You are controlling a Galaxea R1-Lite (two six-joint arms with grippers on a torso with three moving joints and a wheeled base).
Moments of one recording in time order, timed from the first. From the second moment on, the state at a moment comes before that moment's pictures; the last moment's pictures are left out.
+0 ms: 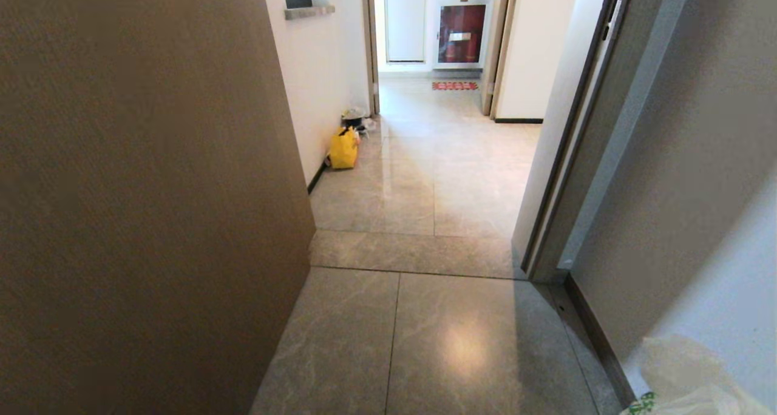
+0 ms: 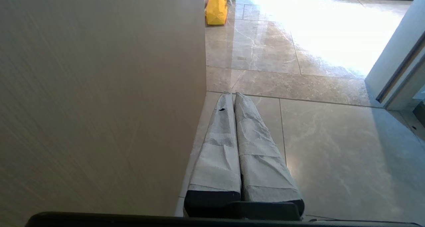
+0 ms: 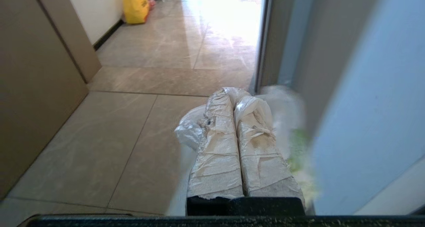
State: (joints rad) left arm 0.00 0.00 0.00 0.00 0.00 0.00; right arm 0.00 0.00 0.00 0.00 0.00 -0.01
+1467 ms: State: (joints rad) left arm 0.00 0.02 0.00 0.02 -0.01 0.10; right arm 0.00 0.00 0.00 0.00 0.00 -0.01
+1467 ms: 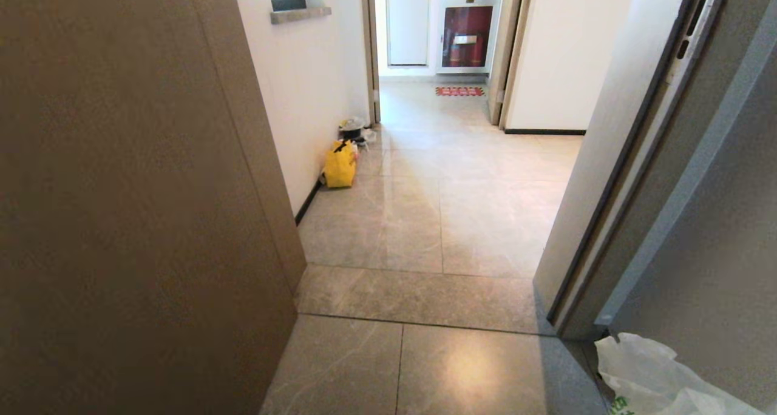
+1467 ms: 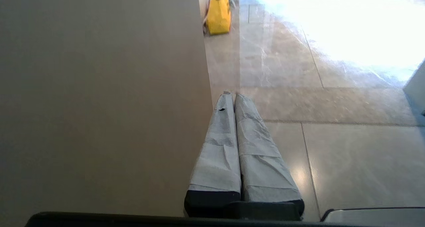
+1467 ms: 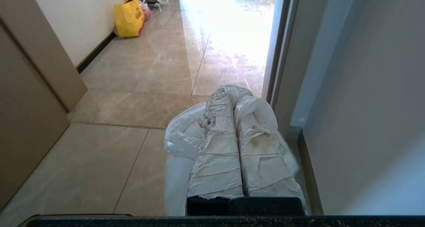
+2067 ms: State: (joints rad) left arm 0.00 0.00 0.00 0.02 -0.02 0.10; right arm 0.00 0.00 0.00 0.00 0.00 -0.01
